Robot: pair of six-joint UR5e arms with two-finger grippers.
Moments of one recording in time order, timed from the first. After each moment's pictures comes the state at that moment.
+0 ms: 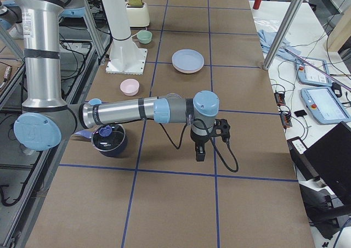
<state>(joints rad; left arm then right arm) -1.57 -1.47 -1.74 -1.93 -2.37 0.05 1.53 -1.59 1.77 -1.69 2.32 -0.01</state>
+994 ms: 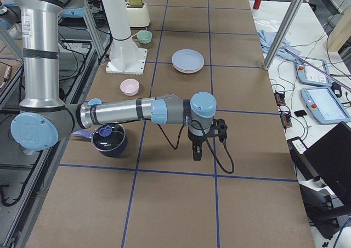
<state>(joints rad) -1.57 -1.47 -1.83 -1.93 -2.37 -0.04 1.53 -1.61 1.78 -1.69 2.35 0.00</state>
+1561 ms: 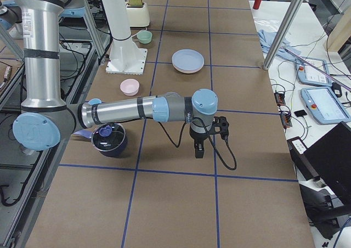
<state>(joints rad) -1.56 -1.41 -1.84 -1.93 -2.37 -0.04 1.52 -1.60 1.78 -1.69 2.35 0.01</state>
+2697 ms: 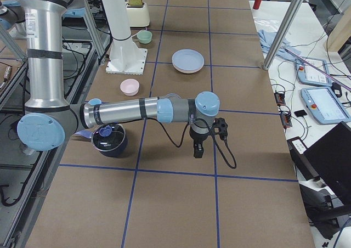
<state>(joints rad) -1.56 -1.40 -1.83 -1.94 -2.37 -0.04 1.46 -1.60 1.75 -1.68 2.34 0.00</state>
